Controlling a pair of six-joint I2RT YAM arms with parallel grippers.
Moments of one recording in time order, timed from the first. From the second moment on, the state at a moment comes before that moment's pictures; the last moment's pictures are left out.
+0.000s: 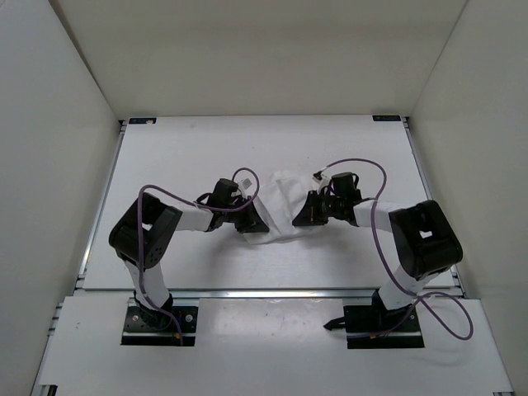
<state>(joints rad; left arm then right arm) -0.54 1.79 0.78 0.22 0.54 -0.82 0.31 1.66 0.72 0.12 -0.71 0.47</state>
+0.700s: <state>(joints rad) -0.34 1.42 1.08 -0.24 0.26 -0.46 0.13 1.43 1.15 -0.46 -0.35 0.32</state>
